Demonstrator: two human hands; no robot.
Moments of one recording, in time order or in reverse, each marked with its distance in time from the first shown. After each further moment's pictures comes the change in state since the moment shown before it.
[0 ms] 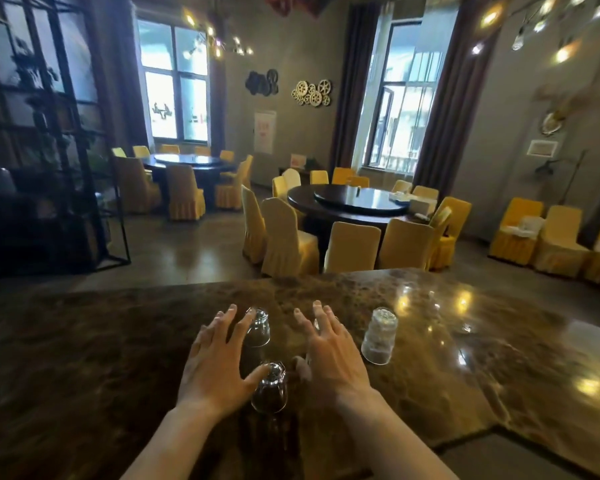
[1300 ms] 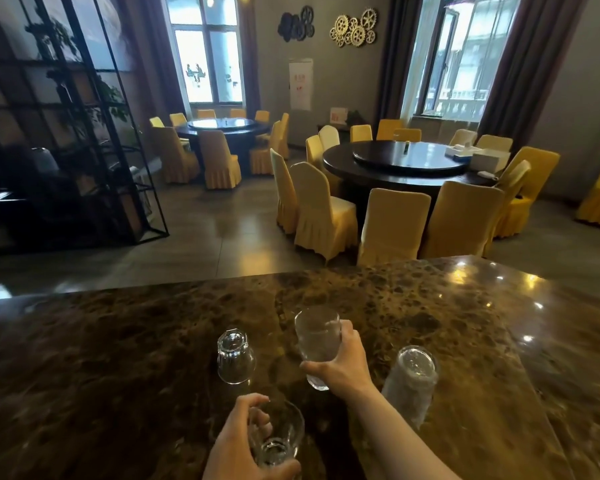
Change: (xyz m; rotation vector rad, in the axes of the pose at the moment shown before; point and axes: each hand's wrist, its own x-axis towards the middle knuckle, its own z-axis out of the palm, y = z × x) left_hand 0.064 0.041 0.156 -0.670 -0.212 -0.405; right_hand 0.160 0.154 0.126 0.900 -0.056 0.385
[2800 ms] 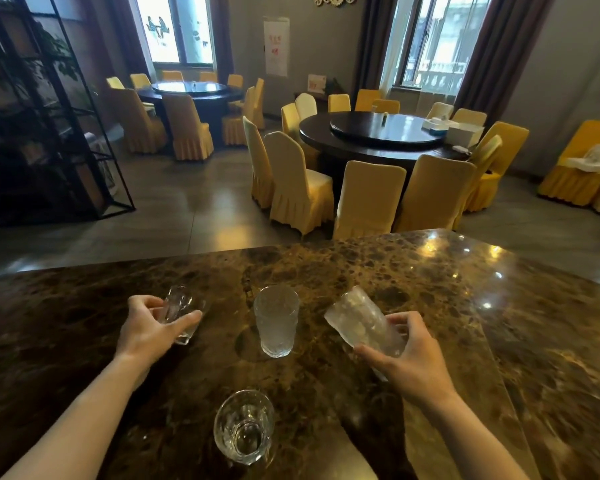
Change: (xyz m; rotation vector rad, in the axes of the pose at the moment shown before) left_hand 0.140 -0.012 -0.081 -0.047 0.342 -0.246; right_hand -0.045 0.026 -0.139 -0.181 0.103 0.019
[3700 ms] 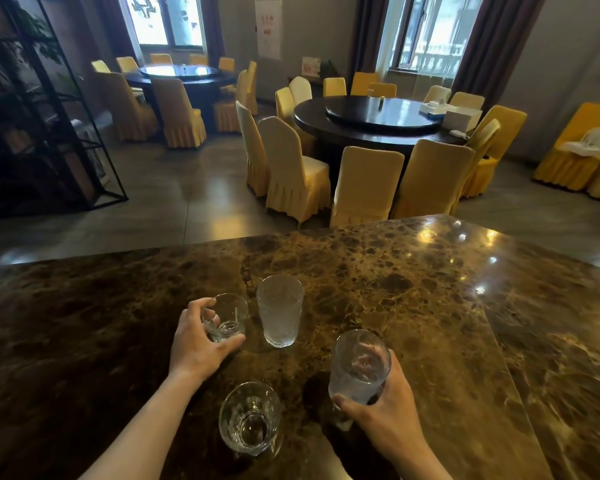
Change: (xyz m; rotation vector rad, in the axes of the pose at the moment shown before) left_hand -0.018 -0.036 0.074 0.124 -0.040 0.318; right_hand -0.053 0.031 0.071 0.197 0.012 0.001
